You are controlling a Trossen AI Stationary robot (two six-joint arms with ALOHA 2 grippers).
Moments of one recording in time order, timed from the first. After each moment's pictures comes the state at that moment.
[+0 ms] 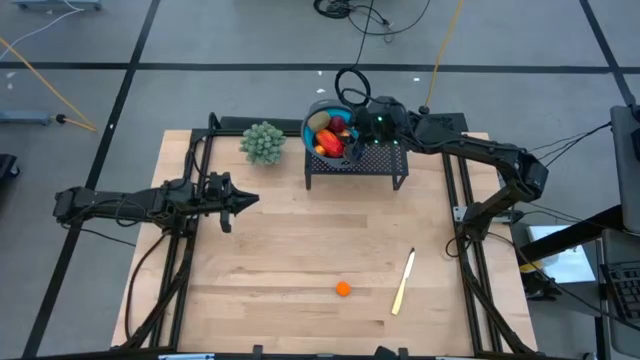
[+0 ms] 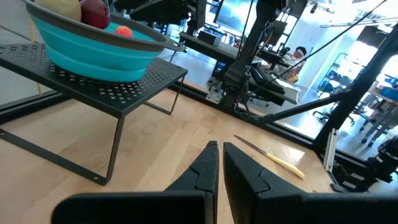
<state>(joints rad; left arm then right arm) 0.03 0.41 0.21 0.15 -0.11 -0.36 -0.50 1.53 1.27 -0.25 -0.02 -0.08</state>
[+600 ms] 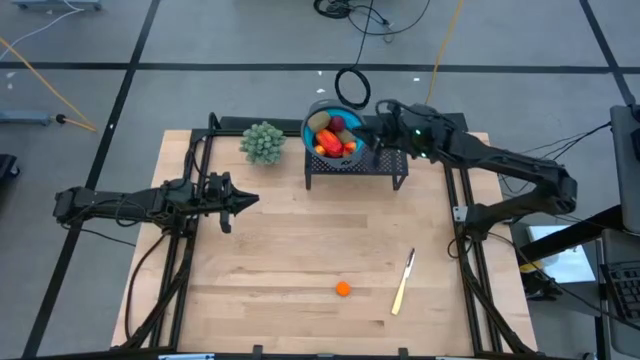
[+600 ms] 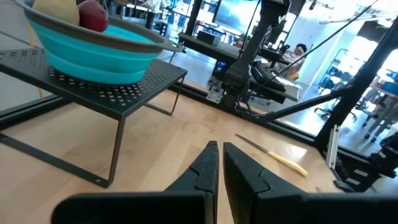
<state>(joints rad) 0.03 0.41 0.21 0.15 -0.10 -0.34 -0.35 1.25 1.22 -0.23 0.08 -0.16</state>
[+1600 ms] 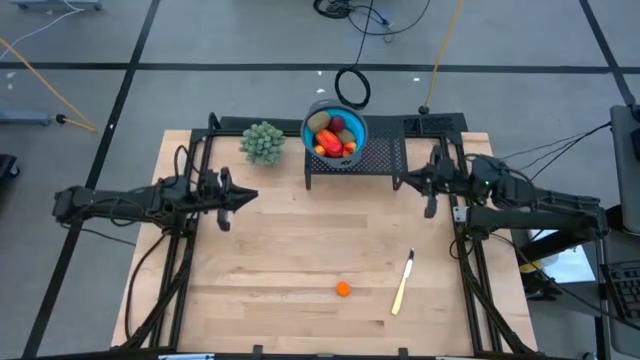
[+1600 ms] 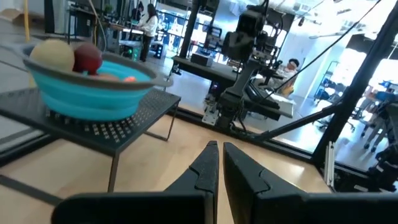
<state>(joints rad) 0.03 0.44 0.26 0.21 -0.11 -0.28 -0.20 0.52 0.57 -0.10 -0.03 0.00</state>
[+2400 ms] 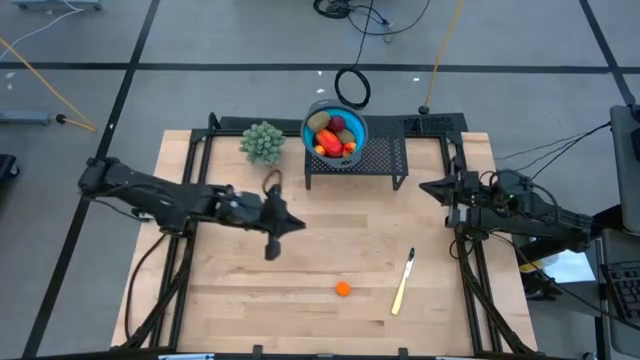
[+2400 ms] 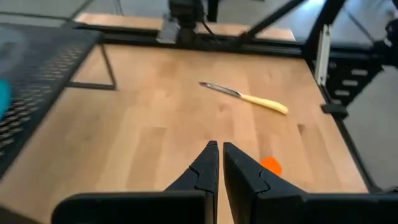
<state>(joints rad) -0.22 1.28 1.02 -0.22 -0.17 -0.18 -0.20 0.11 0.41 -0.24 -0.05 0.00</state>
